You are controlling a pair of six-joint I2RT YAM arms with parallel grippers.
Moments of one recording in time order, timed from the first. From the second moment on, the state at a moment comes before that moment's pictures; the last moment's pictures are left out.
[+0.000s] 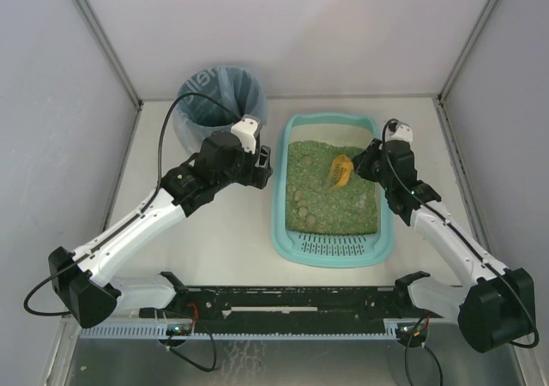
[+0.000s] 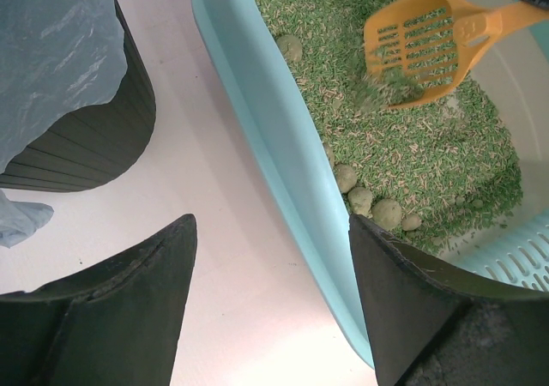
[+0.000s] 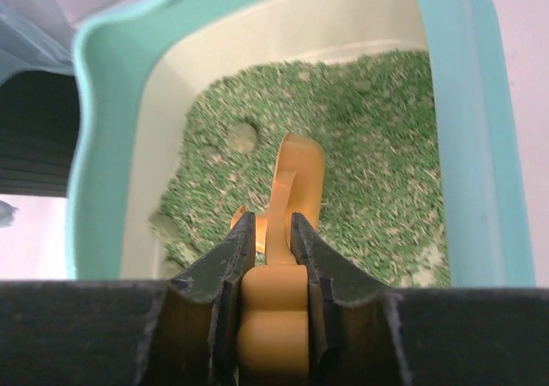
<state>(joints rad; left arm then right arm) -0.73 1.22 1.17 -0.48 -0.14 -0.22 0.32 1.09 0.78 -0.11 0.08 0.58</state>
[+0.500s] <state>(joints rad) -0.73 1.22 1.17 -0.48 -0.15 -0.22 0.31 1.35 0.83 -0.04 -0.01 0.65</state>
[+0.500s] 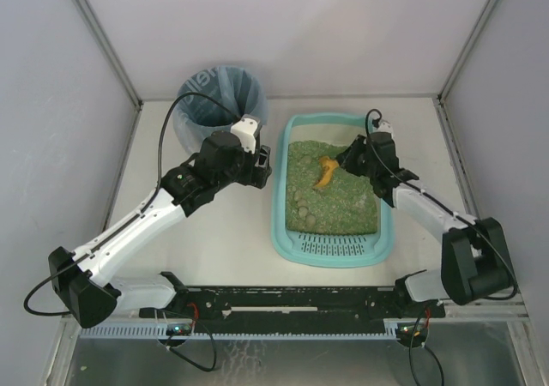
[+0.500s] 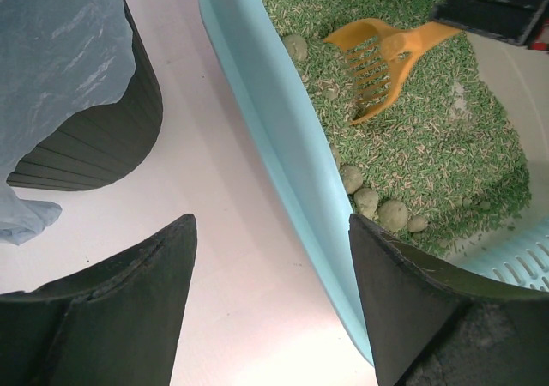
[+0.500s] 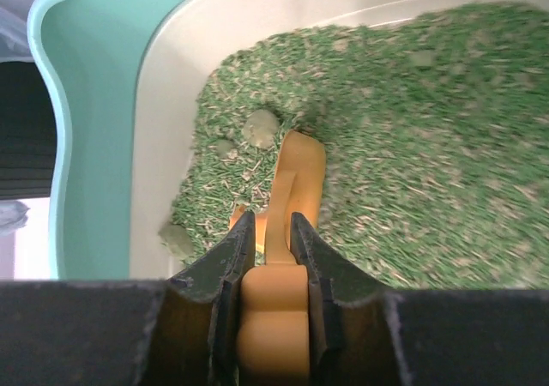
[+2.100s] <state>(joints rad) -0.73 1.10 1.17 -0.43 -0.24 -0.22 -0.18 0.83 0.34 0.44 -0.60 1.10</state>
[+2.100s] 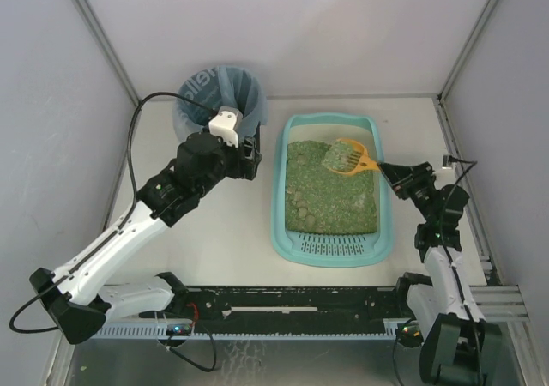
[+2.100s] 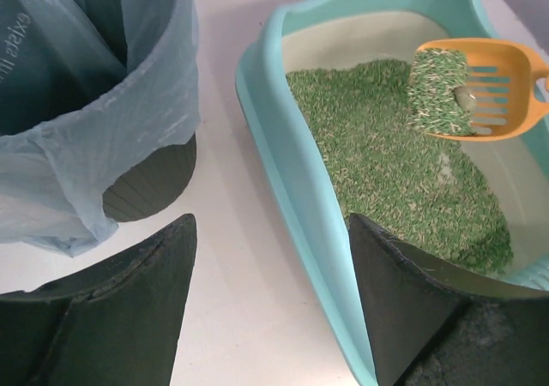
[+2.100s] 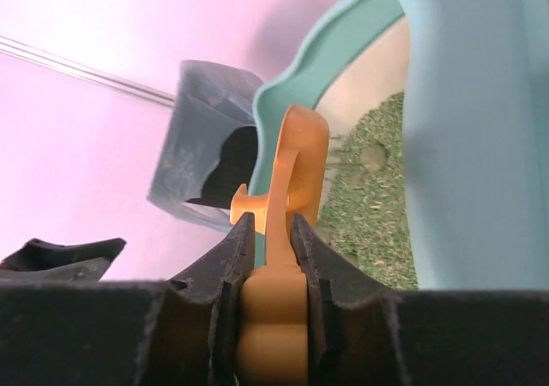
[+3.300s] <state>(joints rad) -0.73 1.08 1.17 -0.40 -0.27 -0.22 -0.33 0.79 0.22 0.56 -0.81 1.30</state>
